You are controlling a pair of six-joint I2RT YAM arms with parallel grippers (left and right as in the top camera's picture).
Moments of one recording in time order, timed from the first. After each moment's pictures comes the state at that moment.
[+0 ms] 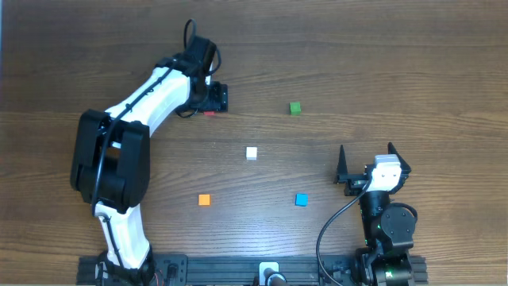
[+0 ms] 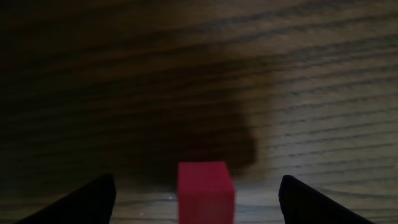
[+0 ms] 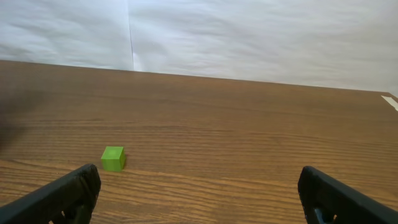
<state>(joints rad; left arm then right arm) -0.31 2.05 1.44 -0.72 -0.01 -0.32 0.09 0.02 0.01 -0.07 0.06 -0.06</state>
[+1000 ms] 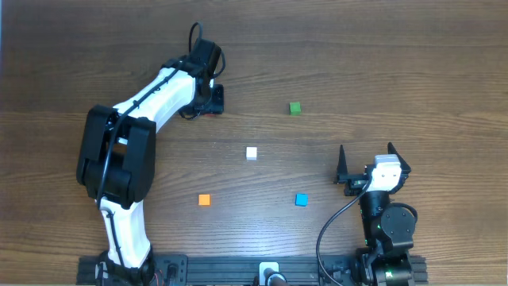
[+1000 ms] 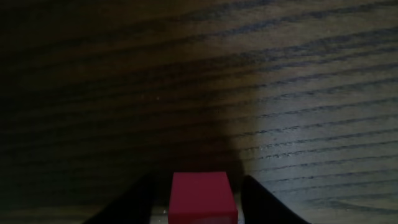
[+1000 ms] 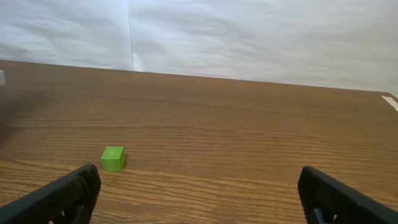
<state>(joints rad) -0.33 2.09 1.45 -0.72 -0.03 -0.32 0.09 0.02 0.01 -0.07 0.06 -0.06</state>
